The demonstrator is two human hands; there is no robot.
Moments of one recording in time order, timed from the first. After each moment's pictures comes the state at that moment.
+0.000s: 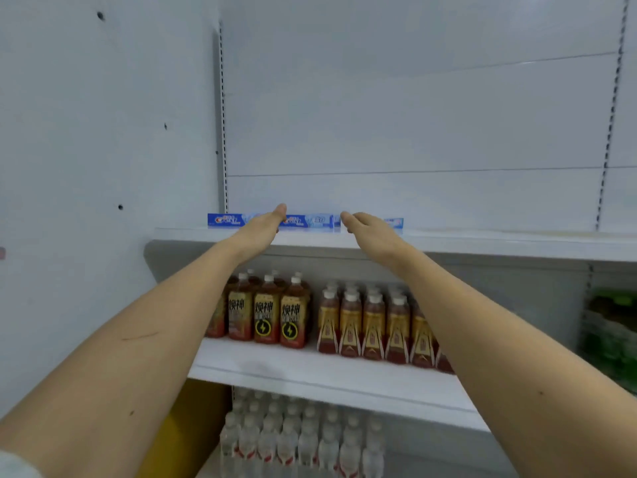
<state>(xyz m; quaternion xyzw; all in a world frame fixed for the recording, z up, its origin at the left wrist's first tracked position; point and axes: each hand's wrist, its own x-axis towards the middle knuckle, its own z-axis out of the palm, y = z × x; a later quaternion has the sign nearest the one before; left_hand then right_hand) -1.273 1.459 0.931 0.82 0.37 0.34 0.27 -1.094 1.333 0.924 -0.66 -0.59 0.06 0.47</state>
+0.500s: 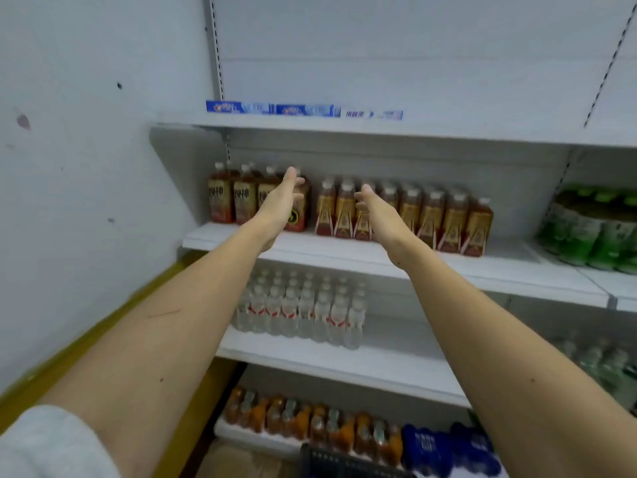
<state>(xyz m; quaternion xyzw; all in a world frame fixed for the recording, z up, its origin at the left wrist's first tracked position) -1.301 1.343 0.788 0.71 0.35 0.37 0.49 -1.142 1.235 0.773 -0.66 -0.47 0.24 0.54</state>
